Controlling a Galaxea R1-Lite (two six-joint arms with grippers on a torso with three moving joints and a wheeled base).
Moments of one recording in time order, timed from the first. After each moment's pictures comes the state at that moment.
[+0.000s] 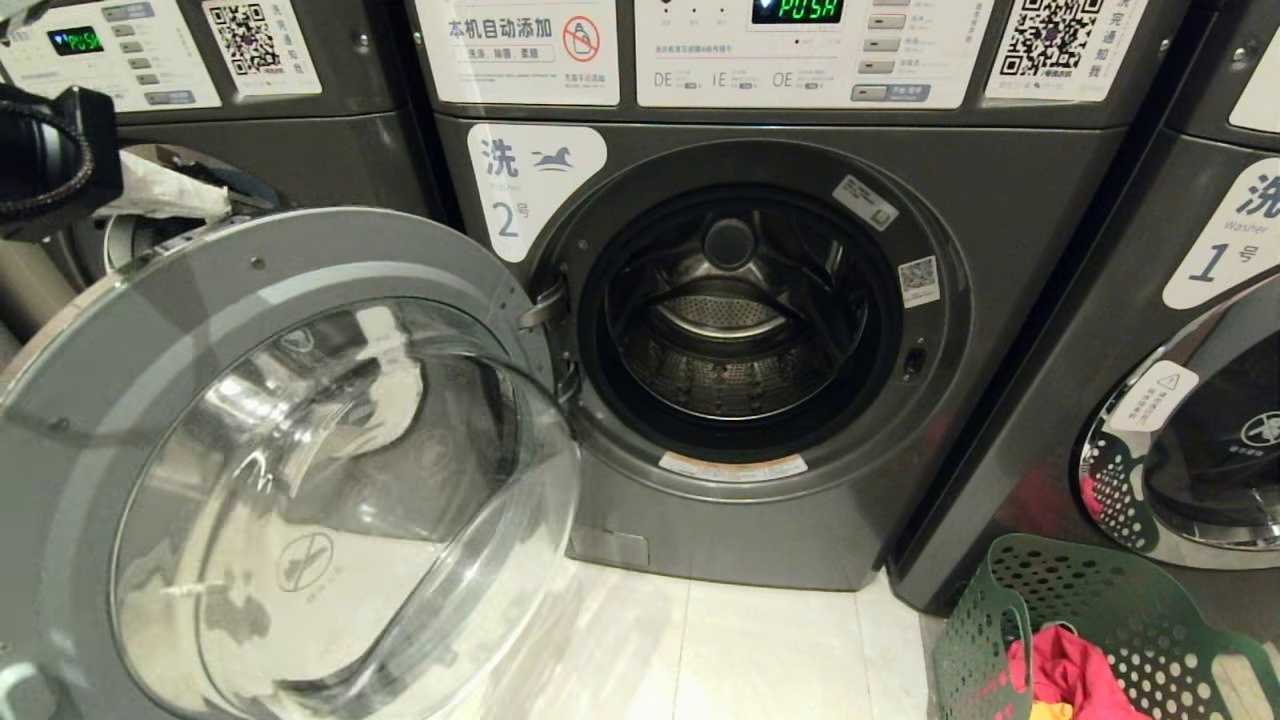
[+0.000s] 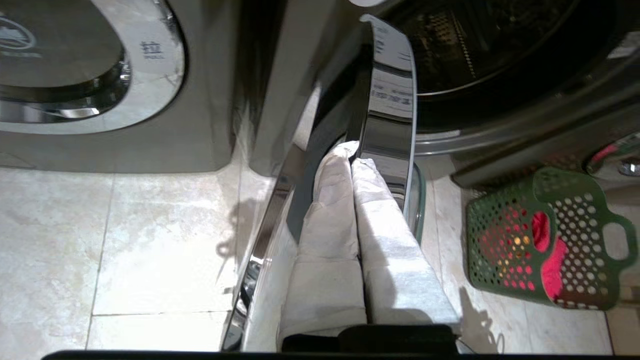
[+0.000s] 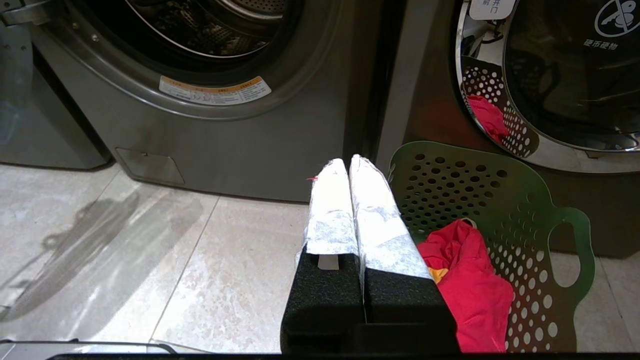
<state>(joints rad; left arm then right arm) 0.08 1.59 -1.90 0.73 -0.42 -0.02 0.01 0.00 0.00 0.00 0.00 -0.01</state>
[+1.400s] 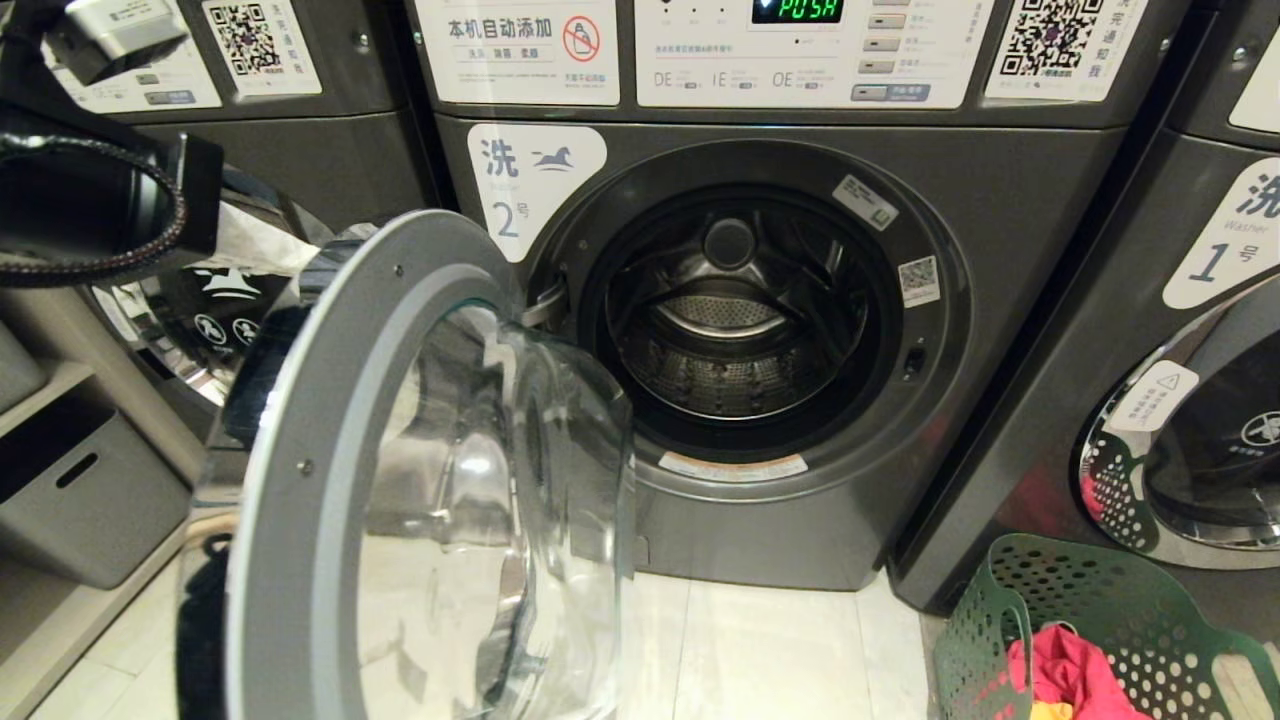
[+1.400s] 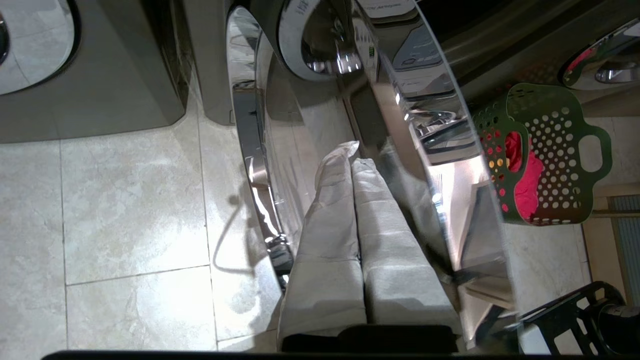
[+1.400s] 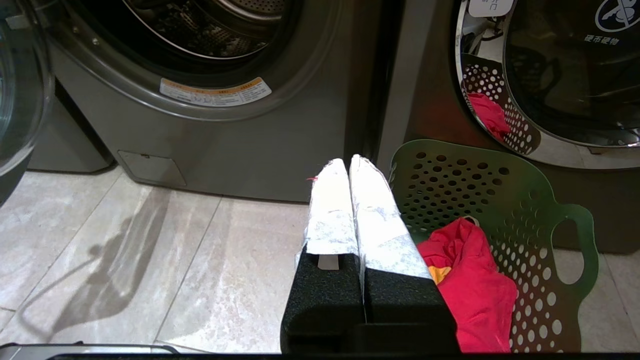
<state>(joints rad) -0.21 1.54 -1.83 0.82 -0.26 -0.05 0.01 0.00 0.00 0.00 -0.01 0.01</state>
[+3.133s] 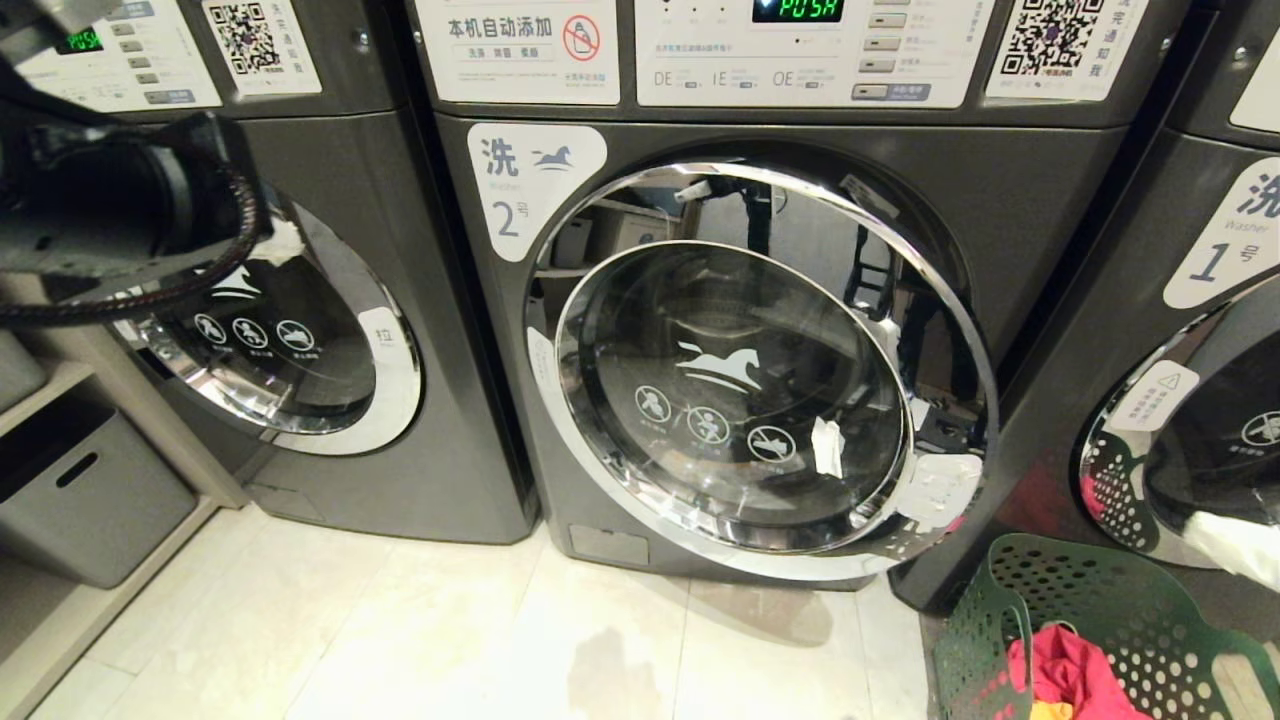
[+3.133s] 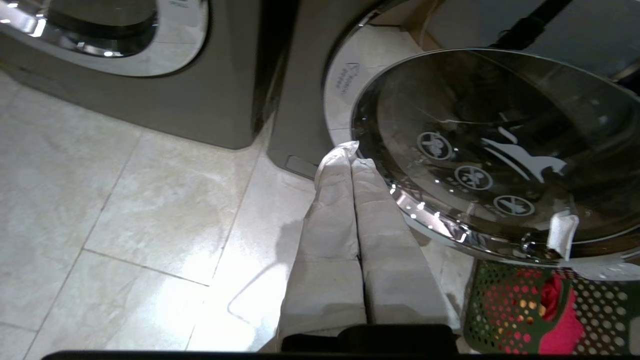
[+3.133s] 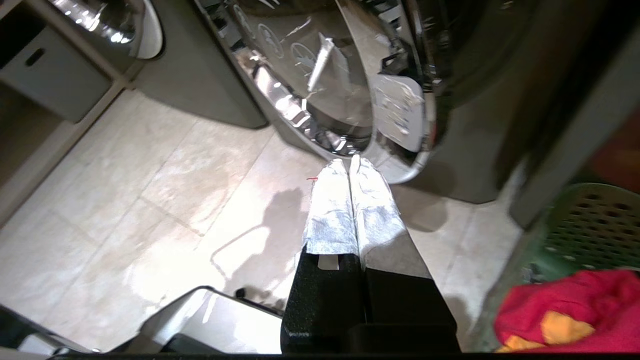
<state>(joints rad) -0.52 1.39 -1.59 0.58 0.42 -0.39 0.03 0.90 -0.55 -0.12 0.38 0.11</state>
